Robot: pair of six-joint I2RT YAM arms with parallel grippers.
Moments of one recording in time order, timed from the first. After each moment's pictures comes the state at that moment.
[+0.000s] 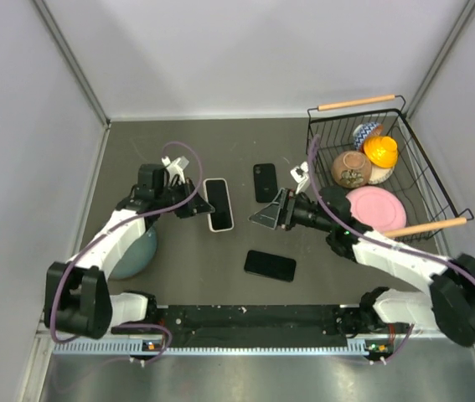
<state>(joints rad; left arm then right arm) -0.20 1.21 0.76 -0.20 0.69 -0.52 0.66 1.26 0.56 0.53 -0.52 0.93</state>
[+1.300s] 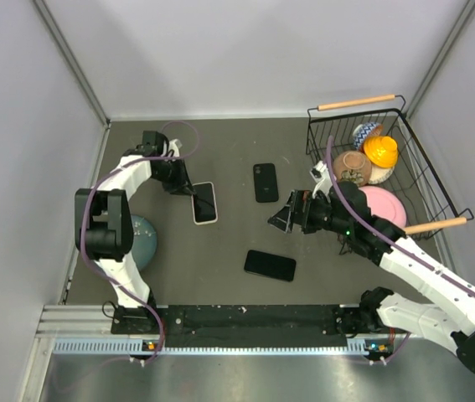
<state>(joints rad) -0.06 1.84 1.33 -0.66 0.42 -0.25 0.67 0.93 0.75 -0.26 -0.23 0.65</state>
